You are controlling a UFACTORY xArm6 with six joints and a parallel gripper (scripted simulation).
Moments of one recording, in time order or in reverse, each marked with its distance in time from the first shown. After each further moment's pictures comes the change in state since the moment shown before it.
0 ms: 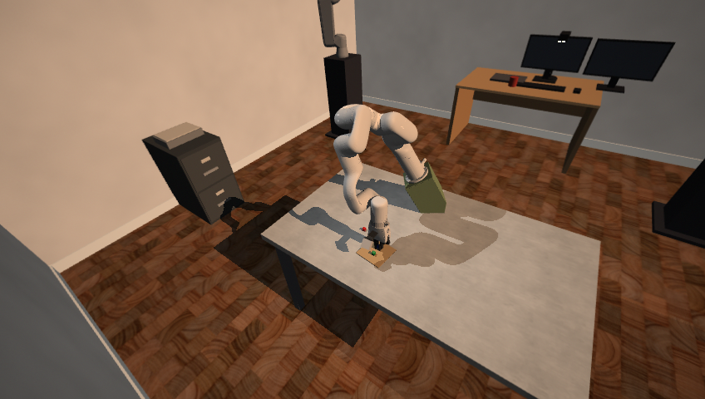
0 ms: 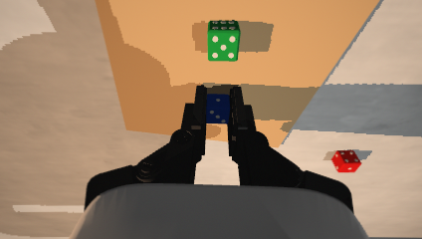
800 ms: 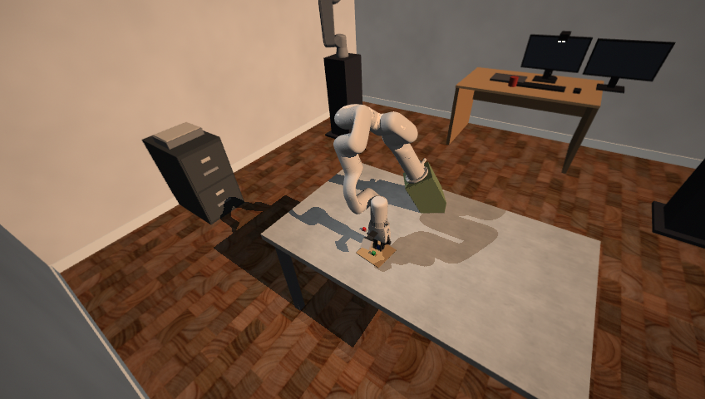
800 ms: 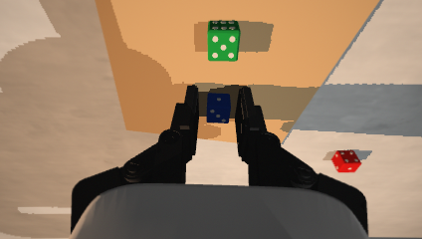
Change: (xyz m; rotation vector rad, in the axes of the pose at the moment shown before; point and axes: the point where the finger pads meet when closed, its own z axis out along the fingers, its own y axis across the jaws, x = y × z) arm 0.000 0.000 0.000 0.000 0.000 0.000
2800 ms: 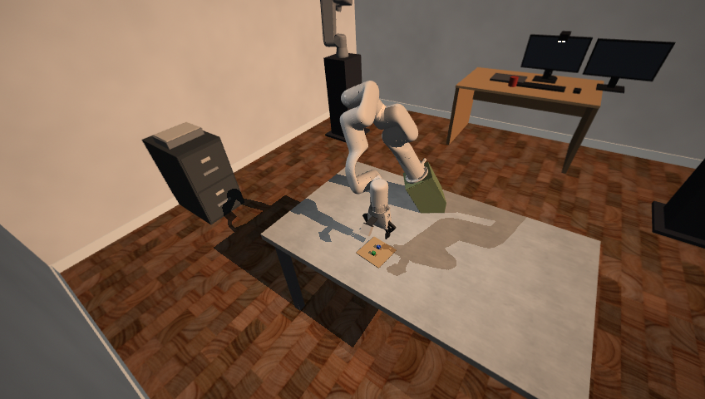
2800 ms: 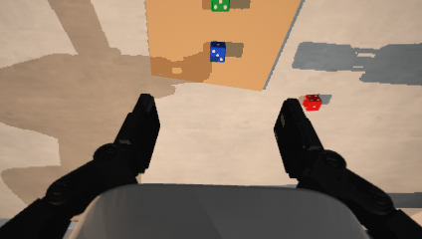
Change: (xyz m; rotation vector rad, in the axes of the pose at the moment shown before) arm 0.000 0.000 -0.090 0.000 0.000 0.000
